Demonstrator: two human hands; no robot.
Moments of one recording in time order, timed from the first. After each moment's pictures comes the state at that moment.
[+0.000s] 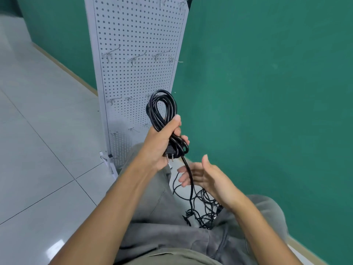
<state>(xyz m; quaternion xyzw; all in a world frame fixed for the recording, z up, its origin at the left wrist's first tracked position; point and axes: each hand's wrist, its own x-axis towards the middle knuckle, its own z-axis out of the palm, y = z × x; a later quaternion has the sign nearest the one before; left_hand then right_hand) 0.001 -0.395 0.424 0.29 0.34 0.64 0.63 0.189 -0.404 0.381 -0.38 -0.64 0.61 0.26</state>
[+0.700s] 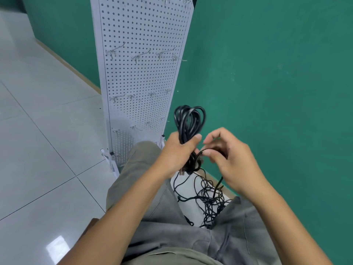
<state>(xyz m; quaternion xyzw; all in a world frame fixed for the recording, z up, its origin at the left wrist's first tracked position) 0.026 -0.391 0.399 0.48 0.49 0.55 0.48 0.181 -0.413 0.456 -0.43 -0.80 0.27 0.33</state>
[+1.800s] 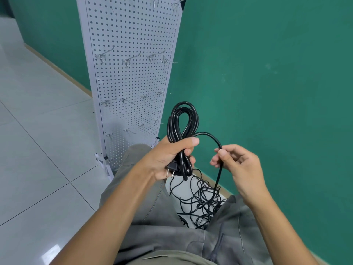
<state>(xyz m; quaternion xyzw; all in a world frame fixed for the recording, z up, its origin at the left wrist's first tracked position) 0.017 -0.402 0.420 0.38 0.32 0.48 0.72 0.221 -0.409 0.424 -0.46 -0.60 0.42 0.51</state>
